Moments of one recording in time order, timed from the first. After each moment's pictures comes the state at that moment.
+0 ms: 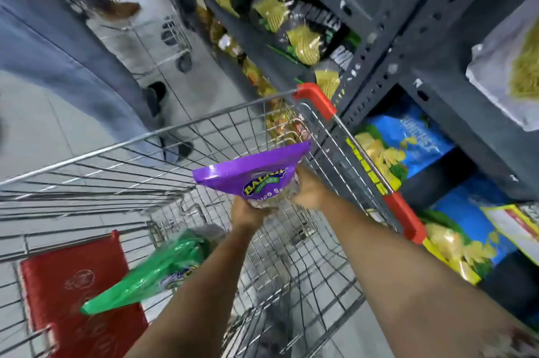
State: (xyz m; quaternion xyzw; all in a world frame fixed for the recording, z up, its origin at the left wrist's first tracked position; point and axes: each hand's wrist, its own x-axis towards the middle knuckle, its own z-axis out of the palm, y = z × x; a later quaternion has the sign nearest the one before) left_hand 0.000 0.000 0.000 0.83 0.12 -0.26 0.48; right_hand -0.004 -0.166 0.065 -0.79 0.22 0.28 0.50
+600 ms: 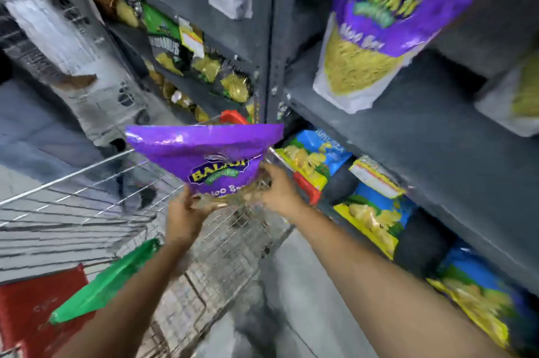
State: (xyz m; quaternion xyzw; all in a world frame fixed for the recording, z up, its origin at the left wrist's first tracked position) left_hand -0.031 0.012 0.142 0.83 -0.04 -0.15 0.54; right_hand -0.098 -0.181 0.179 -0.80 0.26 -0.01 0.55
